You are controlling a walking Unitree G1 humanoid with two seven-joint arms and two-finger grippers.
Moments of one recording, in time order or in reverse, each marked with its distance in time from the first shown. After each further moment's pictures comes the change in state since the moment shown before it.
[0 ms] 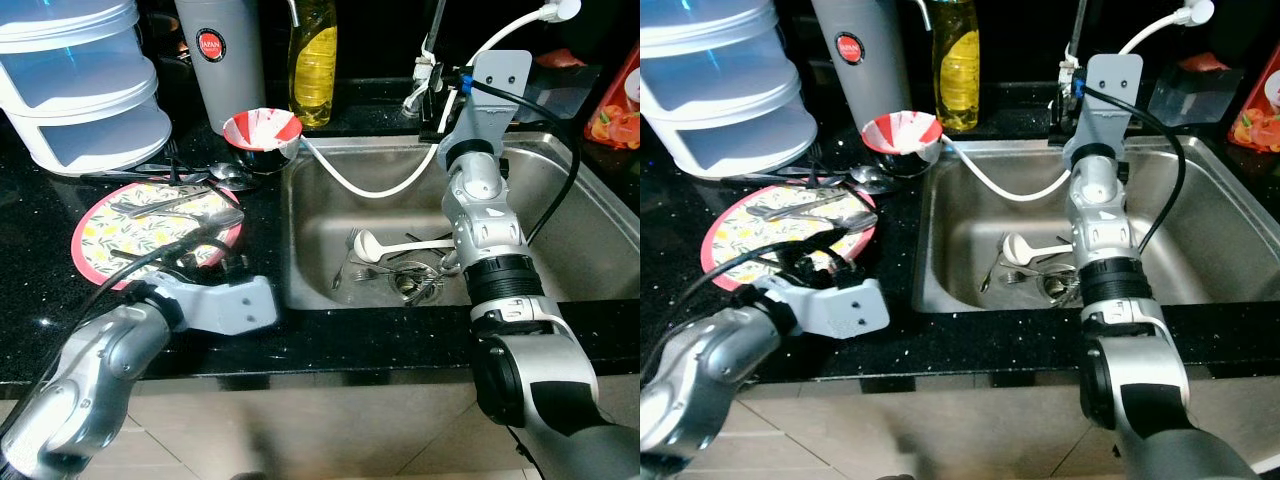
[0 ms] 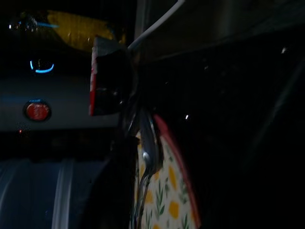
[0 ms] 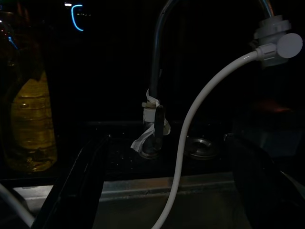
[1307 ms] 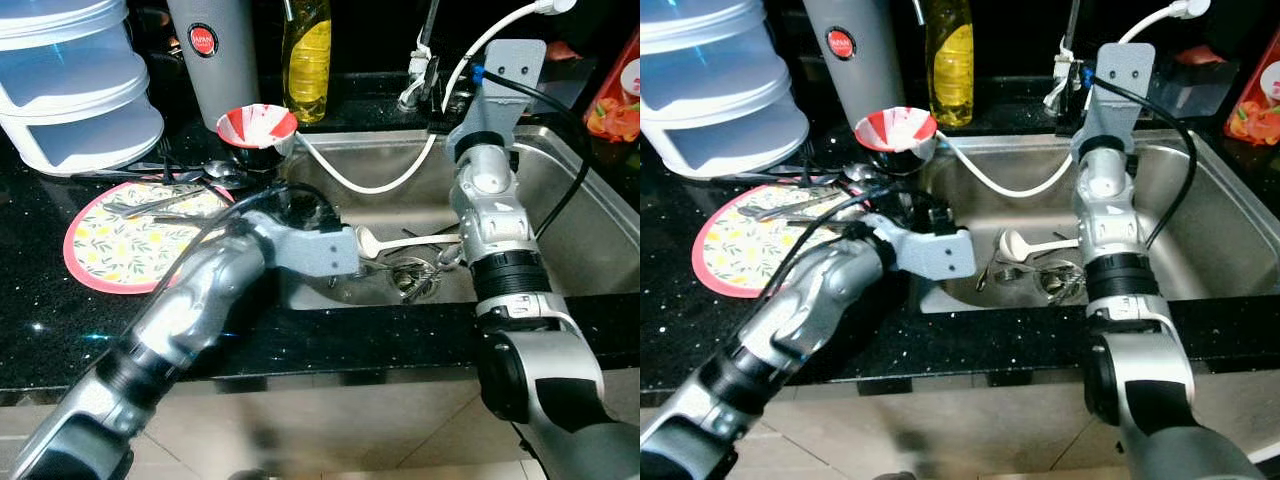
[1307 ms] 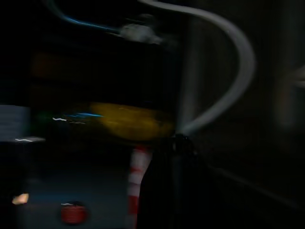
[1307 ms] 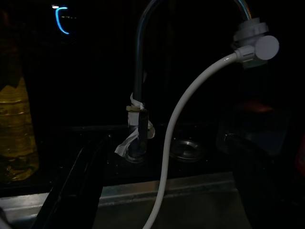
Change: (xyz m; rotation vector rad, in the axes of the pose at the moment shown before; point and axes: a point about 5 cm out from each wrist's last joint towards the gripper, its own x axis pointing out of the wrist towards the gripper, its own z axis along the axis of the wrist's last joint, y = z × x) left arm 0.084 0.066 0.072 0.144 -0.264 0.300; right arm 0.003 -0.010 0.008 0.003 -0.029 -0.037
